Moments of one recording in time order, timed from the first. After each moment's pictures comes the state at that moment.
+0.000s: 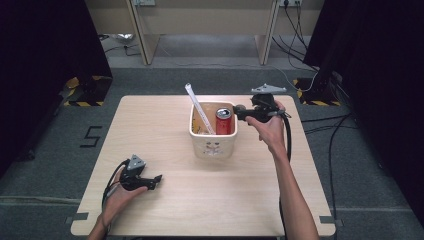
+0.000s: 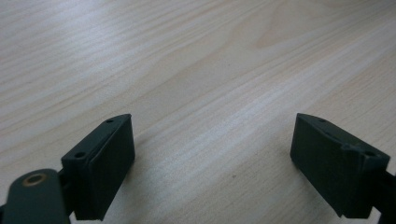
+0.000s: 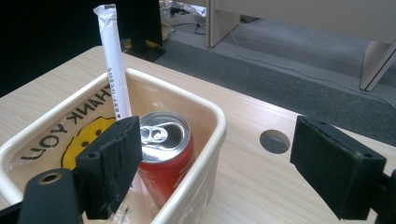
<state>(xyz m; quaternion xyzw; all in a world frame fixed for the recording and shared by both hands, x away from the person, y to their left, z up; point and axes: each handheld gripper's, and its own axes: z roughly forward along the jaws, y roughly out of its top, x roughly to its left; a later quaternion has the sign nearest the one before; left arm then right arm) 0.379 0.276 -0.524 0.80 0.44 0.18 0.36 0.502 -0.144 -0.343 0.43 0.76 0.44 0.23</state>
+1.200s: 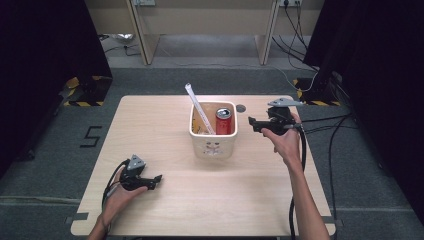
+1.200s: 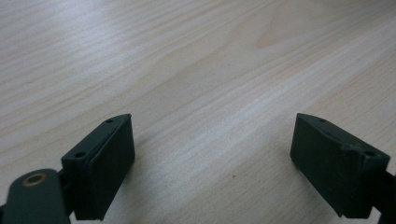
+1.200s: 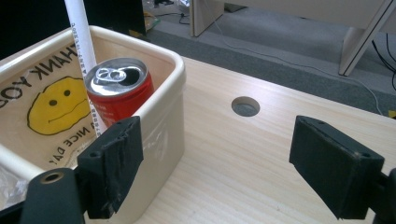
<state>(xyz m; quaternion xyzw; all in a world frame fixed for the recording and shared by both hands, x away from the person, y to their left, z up) 0.379 0.276 -0.524 0.80 0.44 0.18 0.36 0.478 -0.188 -0.366 0.45 0.75 0.42 0.24</state>
